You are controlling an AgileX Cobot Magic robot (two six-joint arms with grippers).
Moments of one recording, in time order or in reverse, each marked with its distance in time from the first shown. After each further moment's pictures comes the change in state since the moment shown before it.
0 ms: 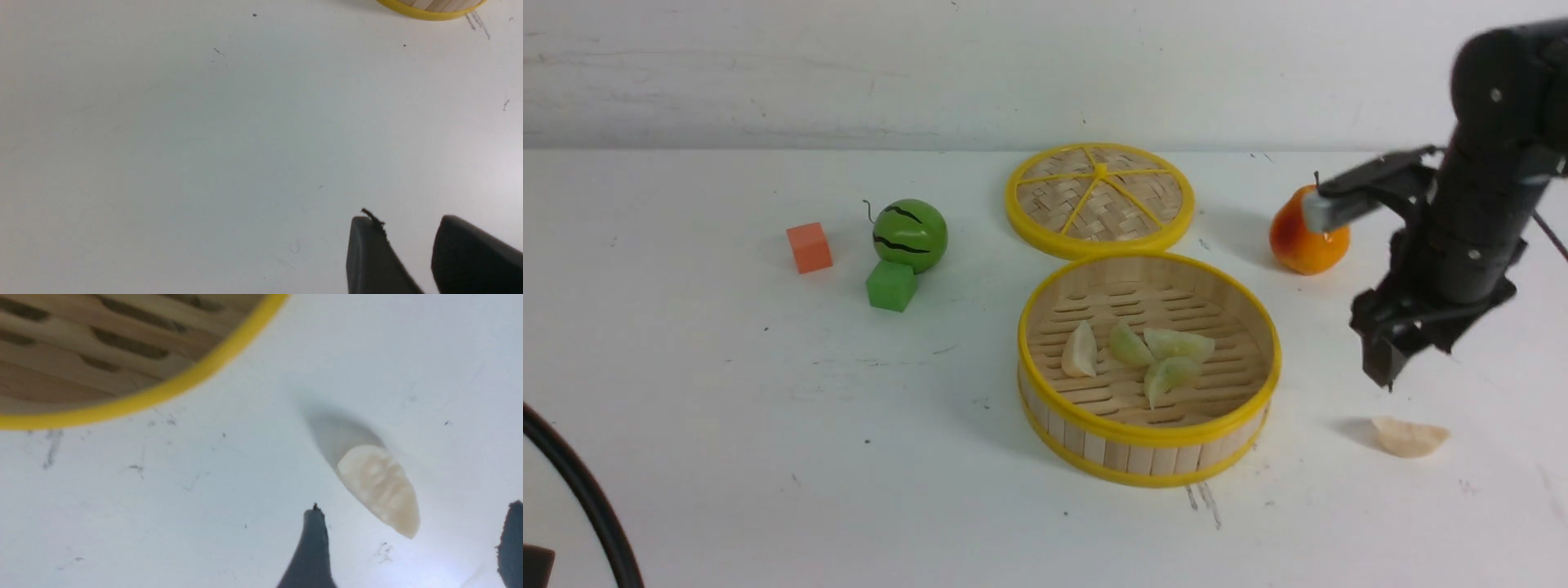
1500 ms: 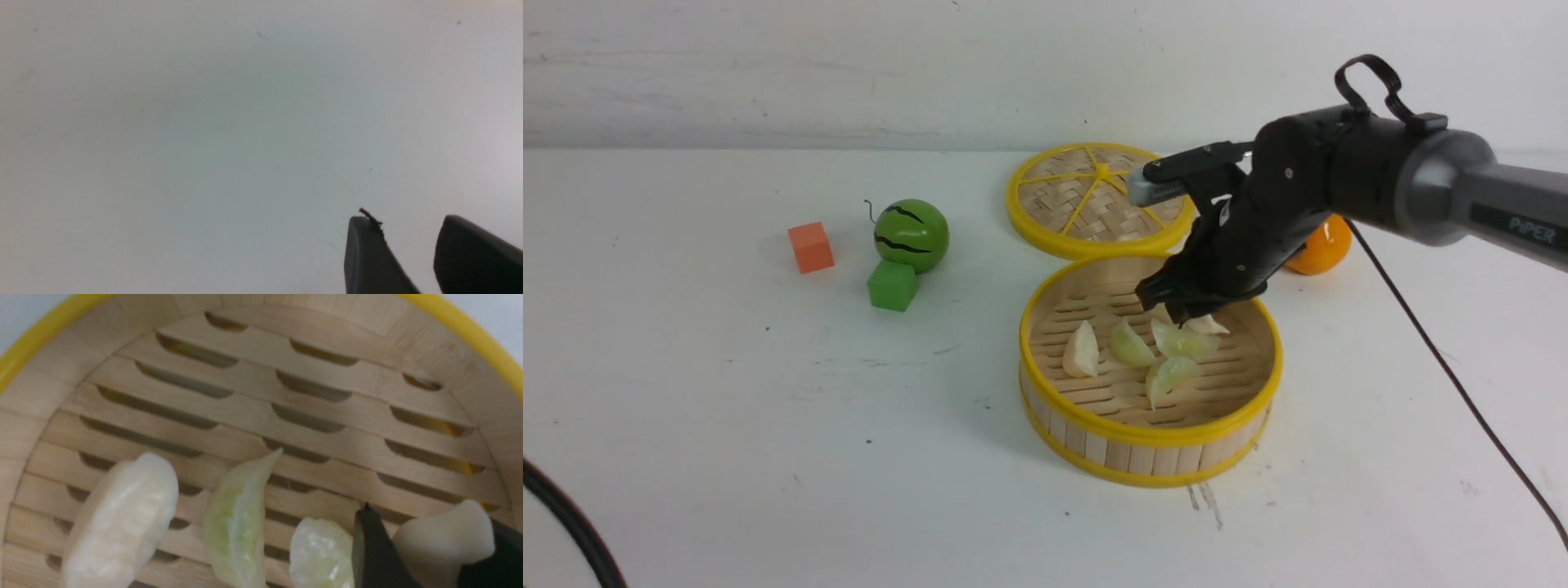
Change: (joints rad) right arm 0.232 0.207 -0.141 0.033 -0.472 0.292; left arm 0.000 -0.044 0.082 0.072 0.024 0.011
